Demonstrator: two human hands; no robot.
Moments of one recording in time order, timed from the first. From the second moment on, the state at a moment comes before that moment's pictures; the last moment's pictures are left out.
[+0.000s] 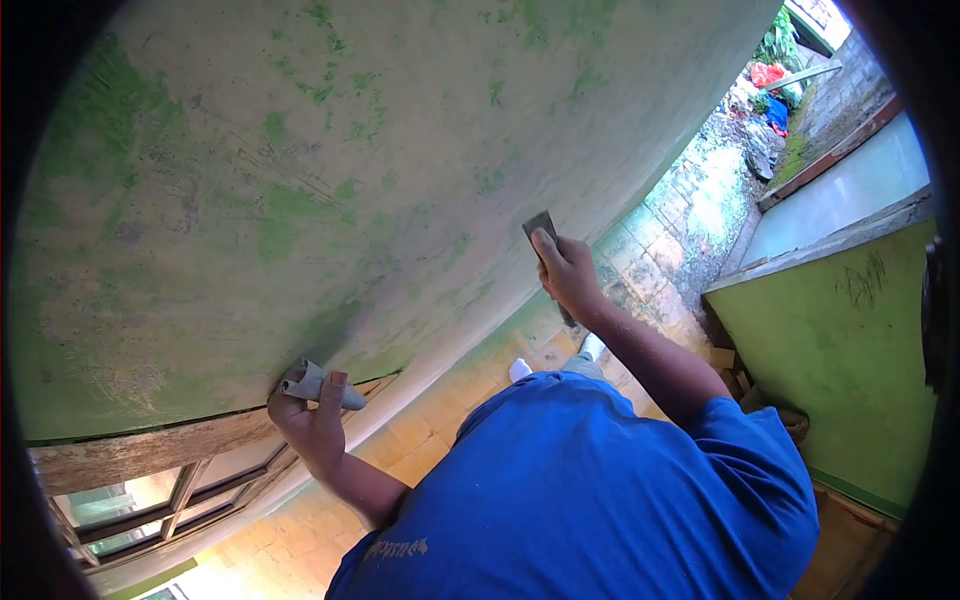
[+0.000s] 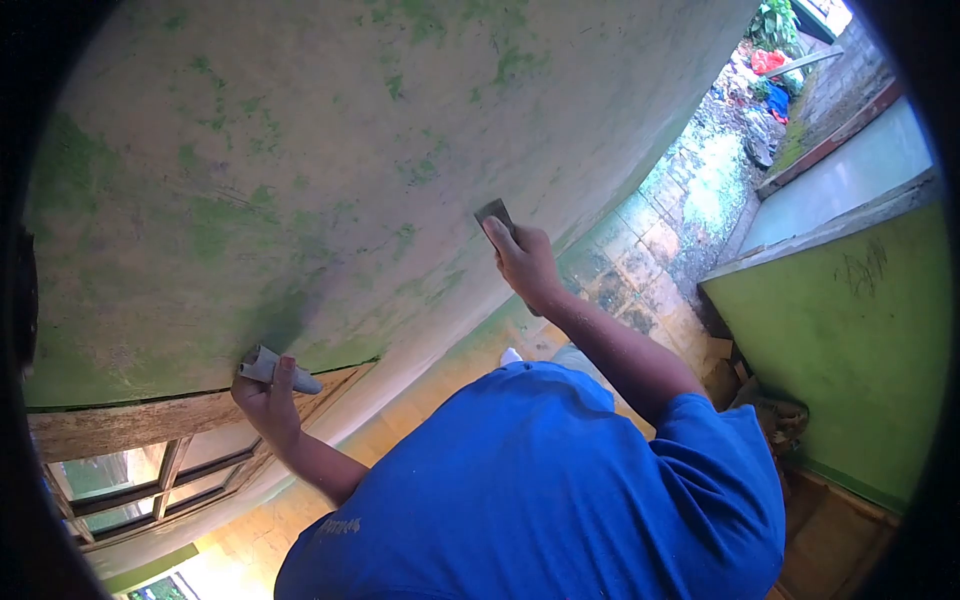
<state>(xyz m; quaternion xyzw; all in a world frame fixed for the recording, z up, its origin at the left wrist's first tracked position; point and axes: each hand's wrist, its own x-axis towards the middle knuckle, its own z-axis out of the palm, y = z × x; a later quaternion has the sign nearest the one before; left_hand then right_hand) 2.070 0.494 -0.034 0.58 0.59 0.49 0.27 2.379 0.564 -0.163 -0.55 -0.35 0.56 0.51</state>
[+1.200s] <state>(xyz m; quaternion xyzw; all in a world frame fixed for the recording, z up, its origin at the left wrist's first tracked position) 2.074 0.495 -0.034 0.57 0.60 0.50 0.25 2.372 0.569 -0.193 -0.56 -0.36 0.56 0.49</state>
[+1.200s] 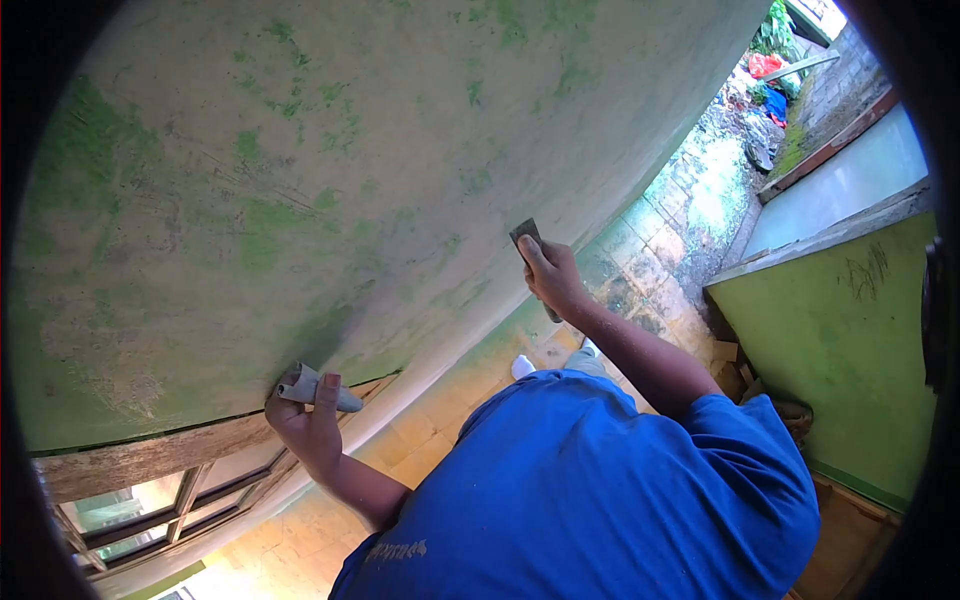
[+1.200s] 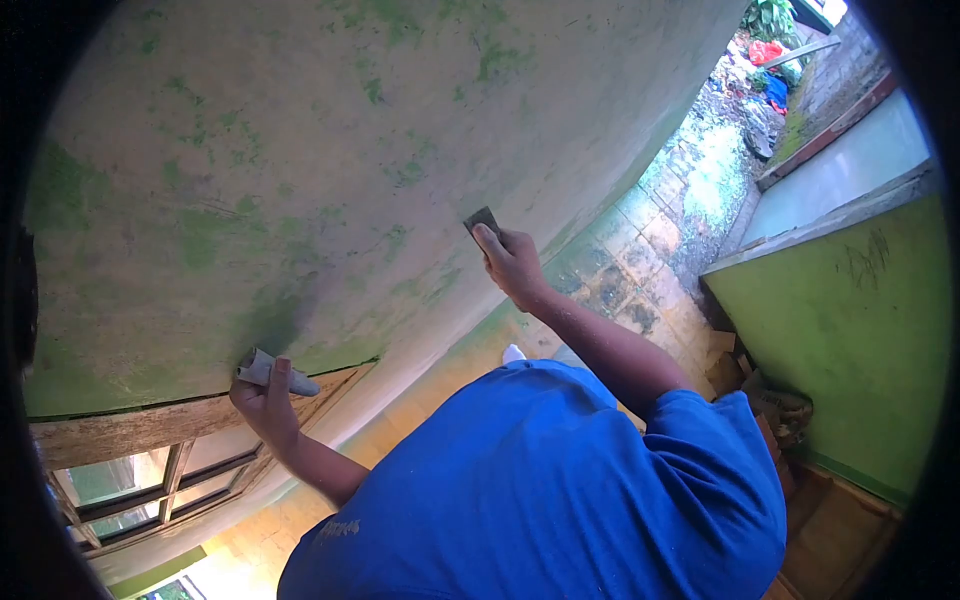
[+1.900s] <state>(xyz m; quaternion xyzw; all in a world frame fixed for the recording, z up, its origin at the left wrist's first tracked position) 2.080 0.496 -0.033 0.55 0.61 0.52 0.25 2.369 0.578 -0.216 -0.58 -0.37 0.54 0.48</state>
